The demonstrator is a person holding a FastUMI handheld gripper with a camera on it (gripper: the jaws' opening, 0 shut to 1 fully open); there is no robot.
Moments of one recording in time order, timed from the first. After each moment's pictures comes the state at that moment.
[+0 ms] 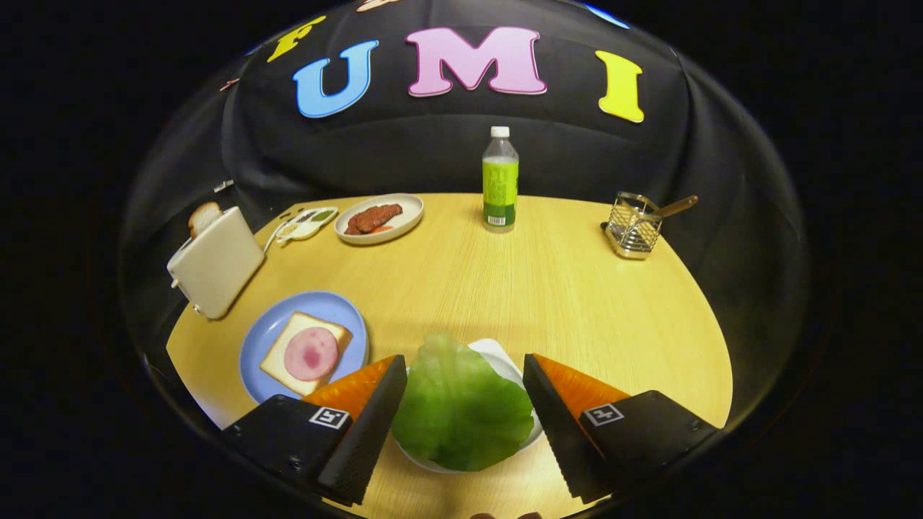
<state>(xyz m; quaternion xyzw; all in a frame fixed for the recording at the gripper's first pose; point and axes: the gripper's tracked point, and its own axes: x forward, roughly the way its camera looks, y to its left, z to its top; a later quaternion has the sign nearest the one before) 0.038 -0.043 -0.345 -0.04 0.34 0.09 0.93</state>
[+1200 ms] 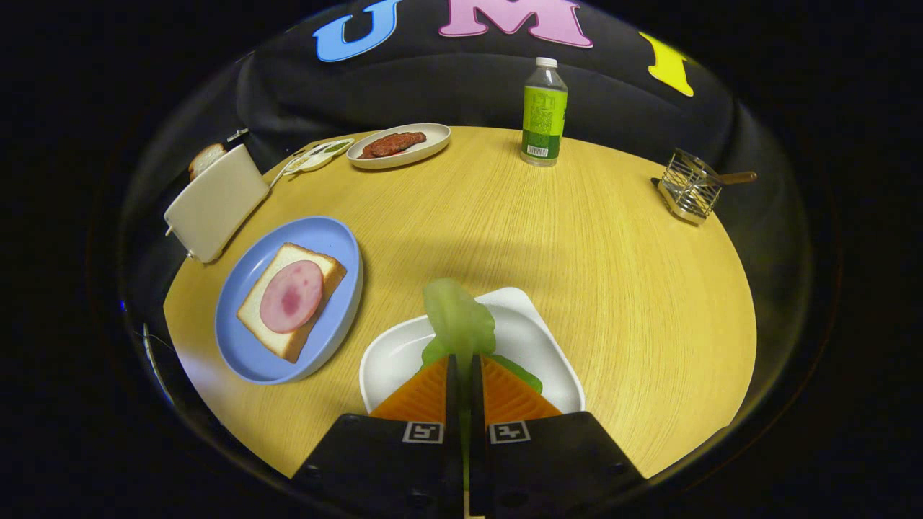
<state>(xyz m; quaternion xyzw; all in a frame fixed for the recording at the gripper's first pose) 0.022 -0.035 -0.398 -0.06 0.45 0.13 0.88</state>
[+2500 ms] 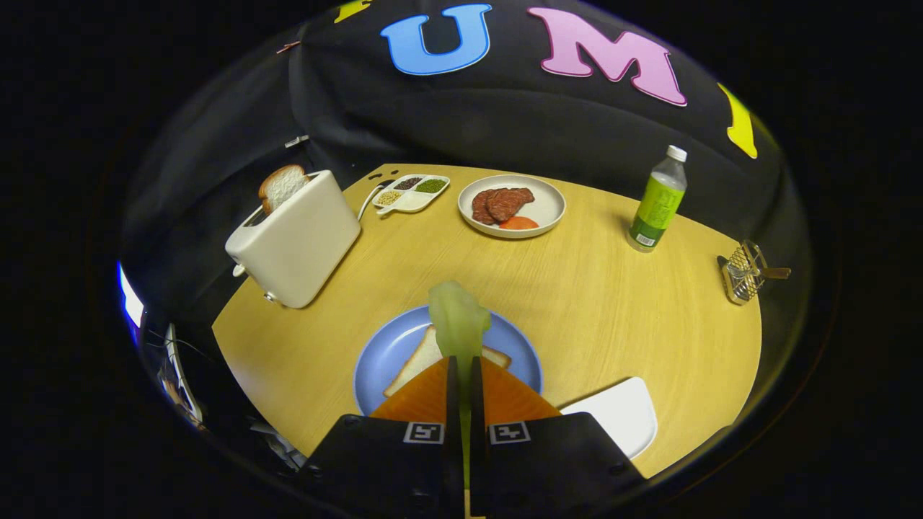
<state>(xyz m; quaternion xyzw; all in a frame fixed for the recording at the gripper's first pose) 0.033 0.143 -0.322 -0.08 0.42 0.22 0.88</state>
